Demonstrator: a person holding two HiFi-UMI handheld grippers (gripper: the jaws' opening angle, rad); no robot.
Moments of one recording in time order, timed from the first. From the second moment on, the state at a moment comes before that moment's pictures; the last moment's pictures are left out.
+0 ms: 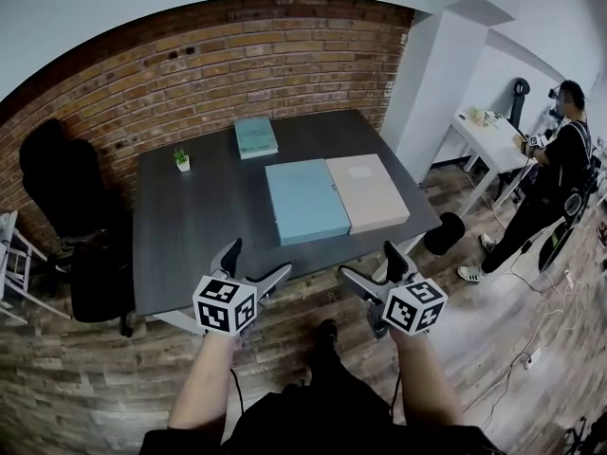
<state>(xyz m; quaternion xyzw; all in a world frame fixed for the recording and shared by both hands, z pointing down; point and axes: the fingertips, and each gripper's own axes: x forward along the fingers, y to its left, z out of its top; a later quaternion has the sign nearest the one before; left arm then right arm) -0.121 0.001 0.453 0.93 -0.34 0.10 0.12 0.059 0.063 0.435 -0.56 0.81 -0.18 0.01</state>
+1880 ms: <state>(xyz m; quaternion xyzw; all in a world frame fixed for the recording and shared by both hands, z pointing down) -0.028 -0.261 0.647 0.86 -0.34 0.24 0.30 0.121 -0.252 0.639 -0.47 0.78 -0.38 -0.15</state>
